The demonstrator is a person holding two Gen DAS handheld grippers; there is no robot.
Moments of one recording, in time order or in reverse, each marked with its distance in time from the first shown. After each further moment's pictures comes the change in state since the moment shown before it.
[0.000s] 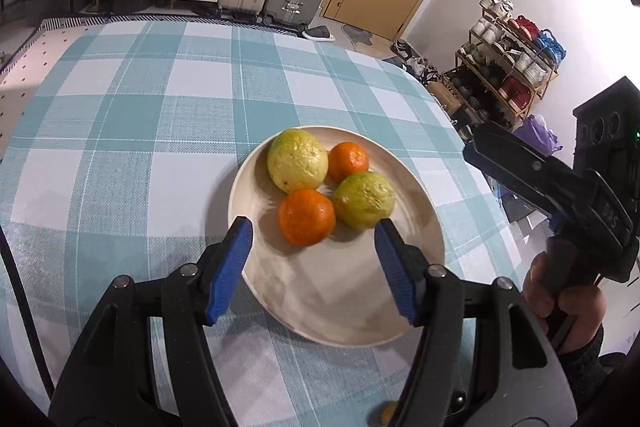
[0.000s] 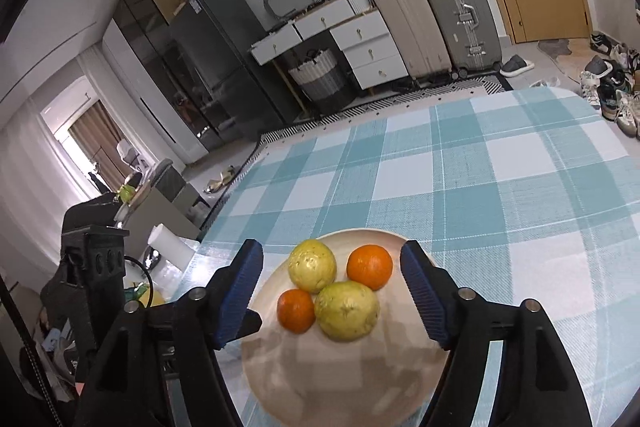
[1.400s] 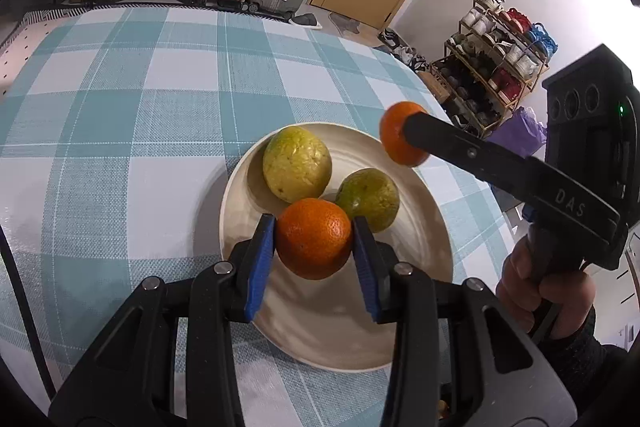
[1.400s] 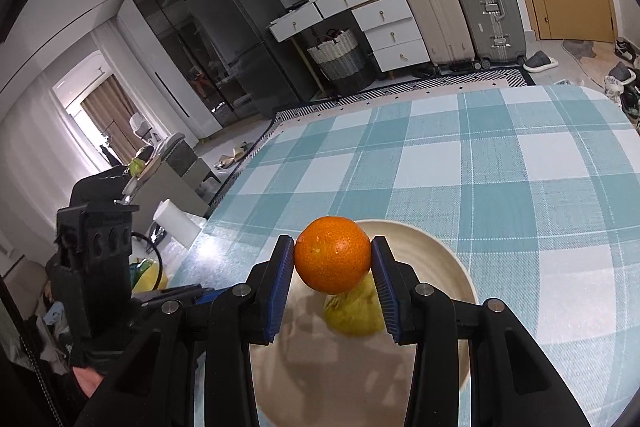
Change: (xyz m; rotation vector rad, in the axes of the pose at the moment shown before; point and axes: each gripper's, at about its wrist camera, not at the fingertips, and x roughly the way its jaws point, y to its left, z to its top) left arm 0.033 0.014 0.013 0.002 0.057 -0.064; right arm 0.034 0.005 0.004 -0.060 0.084 0.043
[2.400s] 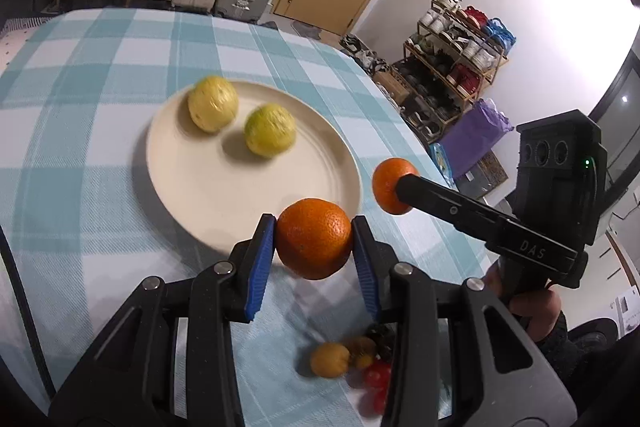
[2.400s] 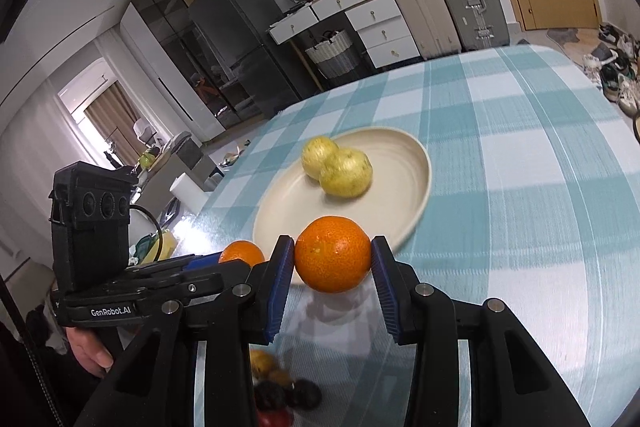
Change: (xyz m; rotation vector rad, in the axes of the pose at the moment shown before) left arm -0.061 -0.058 -0.077 0.050 -0.058 -0.114; right arm -0.088 -0.006 -0.106 0.025 -0.026 0.012
